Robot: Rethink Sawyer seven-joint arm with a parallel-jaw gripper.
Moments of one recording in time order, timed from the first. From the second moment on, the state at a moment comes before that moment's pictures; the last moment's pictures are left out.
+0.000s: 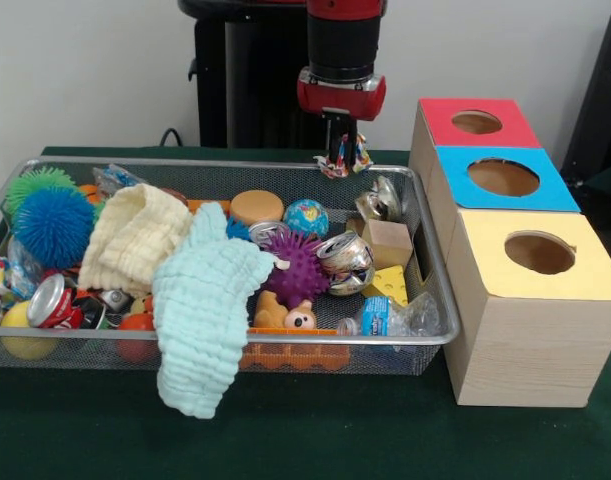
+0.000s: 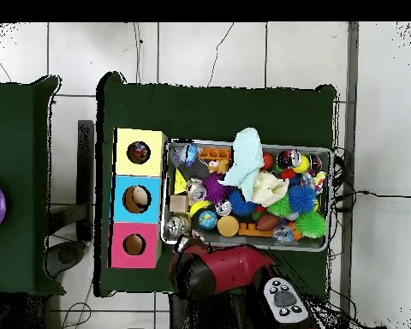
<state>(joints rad) -0.36 -0.70 0.14 2.10 -0.48 0.14 2.35</state>
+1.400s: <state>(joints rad) -0.36 -0.99 0.11 2.31 -0.33 0.26 2.35</state>
